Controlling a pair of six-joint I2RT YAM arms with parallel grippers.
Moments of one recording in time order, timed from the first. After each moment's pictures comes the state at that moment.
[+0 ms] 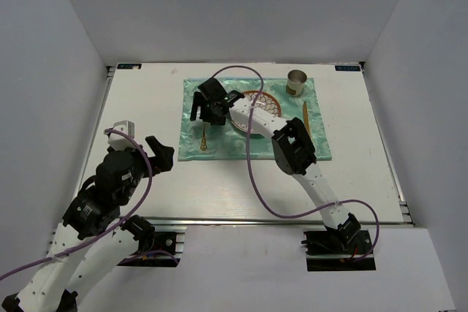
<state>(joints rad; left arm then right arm) -0.59 0.48 0.86 -0.76 -0.39 -0.55 0.80 2.52 2.27 -0.59 0.02 0.78</state>
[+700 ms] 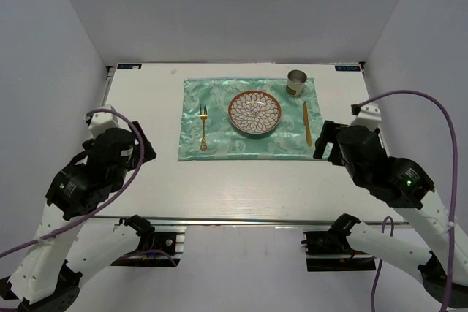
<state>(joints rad) -0.59 0.77 1.27 -1.23 -0.63 -0.69 0.79 0.80 1.20 -1.05 0.62 0.57</state>
